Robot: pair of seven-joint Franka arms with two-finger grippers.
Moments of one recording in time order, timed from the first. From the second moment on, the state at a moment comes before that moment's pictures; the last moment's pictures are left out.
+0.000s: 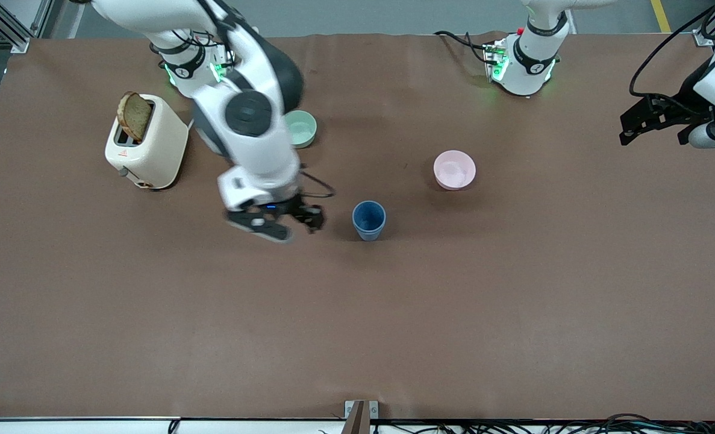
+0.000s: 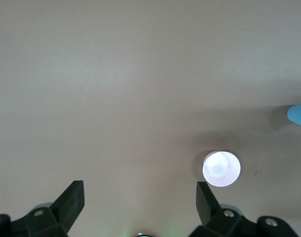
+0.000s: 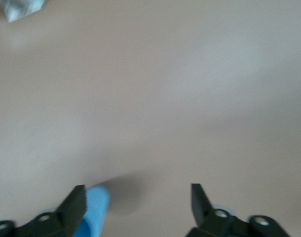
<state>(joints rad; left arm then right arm) 0.01 -0.05 -0.12 -1.55 0.02 1.49 -0.08 0.24 0.41 0.38 -1.45 -0.26 1.90 1.04</state>
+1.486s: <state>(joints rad) 0.01 -0.05 -0.11 -1.54 0.02 1.50 -0.08 0.06 0.00 -0.14 -1.46 -0.03 1.49 0.11</state>
